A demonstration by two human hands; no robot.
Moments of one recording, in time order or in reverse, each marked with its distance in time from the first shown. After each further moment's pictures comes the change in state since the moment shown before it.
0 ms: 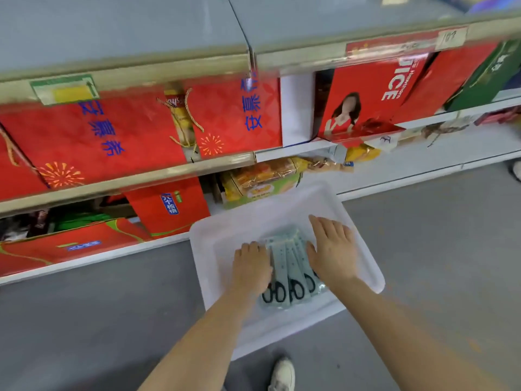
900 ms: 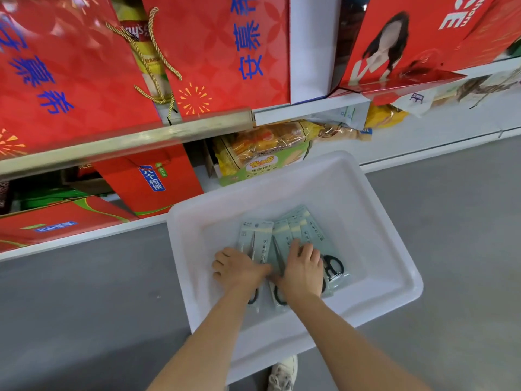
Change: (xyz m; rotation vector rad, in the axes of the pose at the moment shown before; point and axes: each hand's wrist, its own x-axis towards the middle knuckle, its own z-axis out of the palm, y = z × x) left_hand 0.059 -0.018 0.093 -0.457 -0.145 -0.744; right_hand -0.040 -0.045 0.152 -0.036 -0.586 0.403
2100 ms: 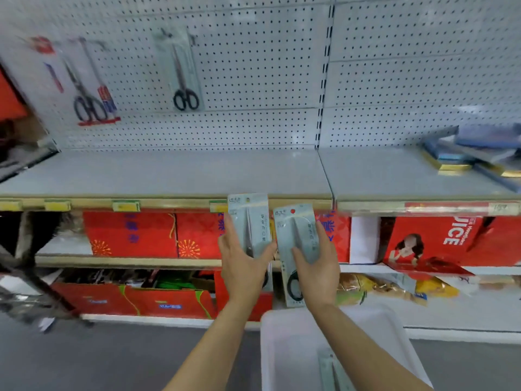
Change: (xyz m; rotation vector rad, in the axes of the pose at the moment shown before) left_hand -0.201 -0.039 -0.351 -0.874 0.849 0.525; right_hand -0.106 -0.151 -0.346 1.105 0.485 -0.462
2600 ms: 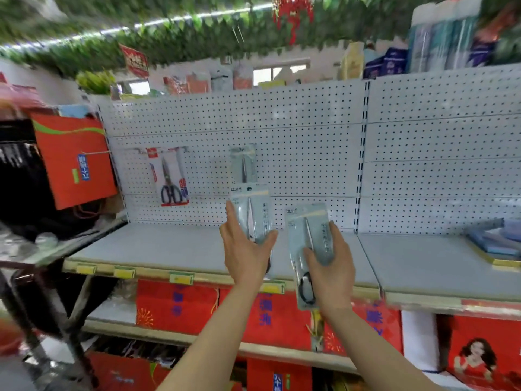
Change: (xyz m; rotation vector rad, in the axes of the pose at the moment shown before) left_hand 0.126 0.107 -0.122 -0.062 0.333 0.252; right_hand 0.051 -0.168 0.038 0.166 0.078 -0.297
